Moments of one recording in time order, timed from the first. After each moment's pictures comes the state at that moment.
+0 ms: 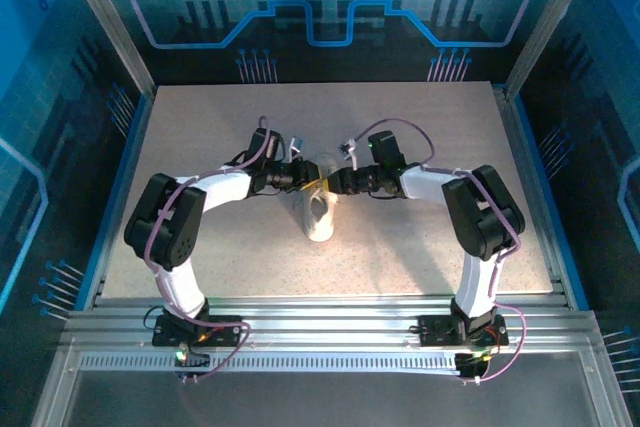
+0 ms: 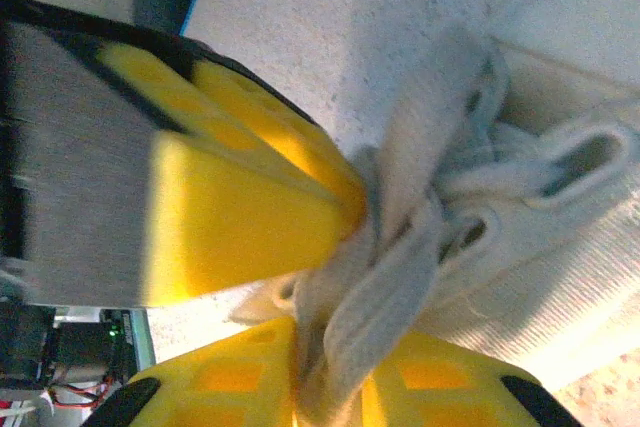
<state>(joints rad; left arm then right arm) -0.34 1.79 1.00 0.05 0.66 -0.78 0.43 1.89 1.05 0.08 -0.82 0.39</state>
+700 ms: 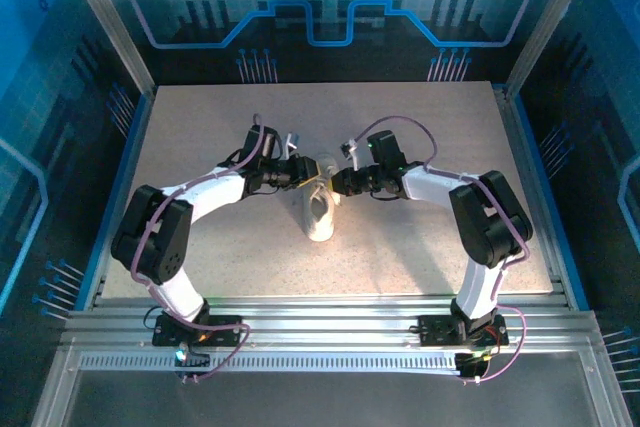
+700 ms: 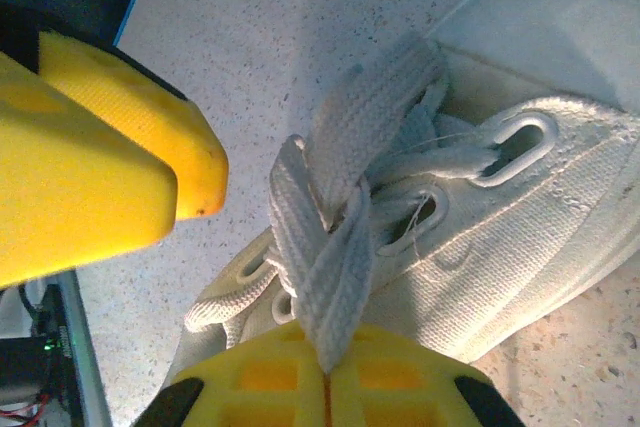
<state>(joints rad) -0.36 1.69 1.00 -0.02 0.59 -0.79 0.45 1.82 1.04 -0.02 -0.66 0.31</state>
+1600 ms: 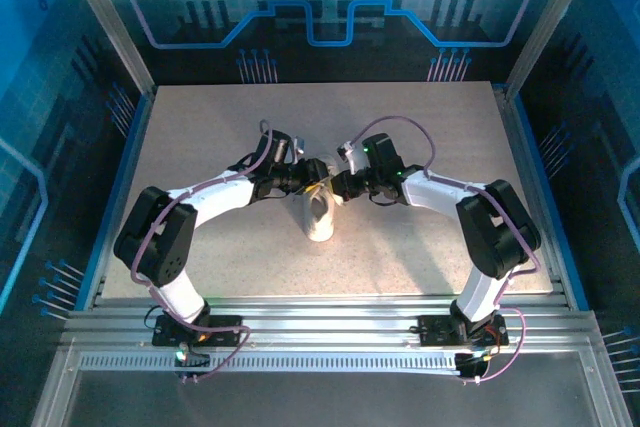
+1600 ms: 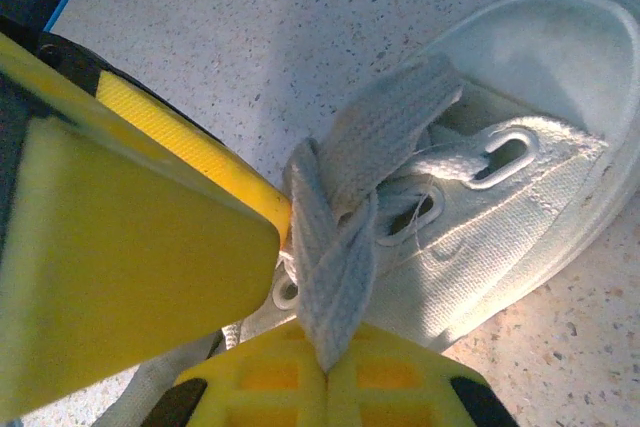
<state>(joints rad) -0.44 1.69 1.00 -0.03 0.46 -0.94 0.51 1.74 1.01 -0.05 -0.50 0.22</state>
